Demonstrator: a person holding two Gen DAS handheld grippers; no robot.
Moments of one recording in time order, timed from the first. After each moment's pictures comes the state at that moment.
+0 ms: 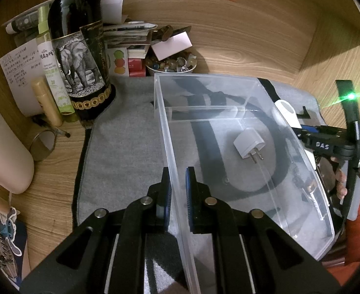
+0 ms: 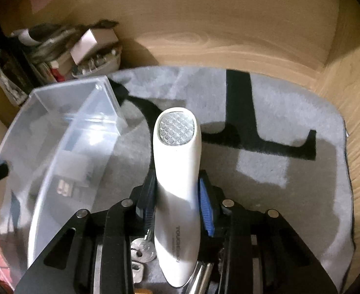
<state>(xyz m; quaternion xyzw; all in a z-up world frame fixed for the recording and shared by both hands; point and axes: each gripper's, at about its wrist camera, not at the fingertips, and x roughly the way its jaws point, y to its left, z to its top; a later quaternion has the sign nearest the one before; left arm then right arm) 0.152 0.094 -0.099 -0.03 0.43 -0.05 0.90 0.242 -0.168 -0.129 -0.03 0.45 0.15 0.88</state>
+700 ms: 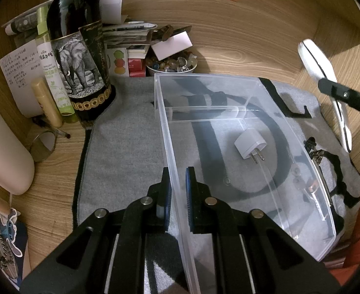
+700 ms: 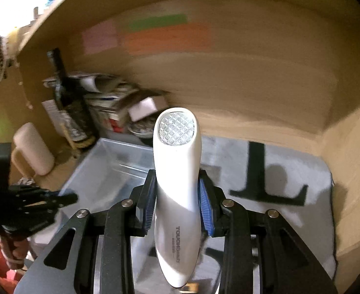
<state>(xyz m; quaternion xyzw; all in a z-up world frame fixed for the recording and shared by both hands) 0.155 0.094 -0.100 -0.03 0.43 -0.04 0.90 0.195 -0.133 -0.037 -0.03 0.32 0.23 0.92</state>
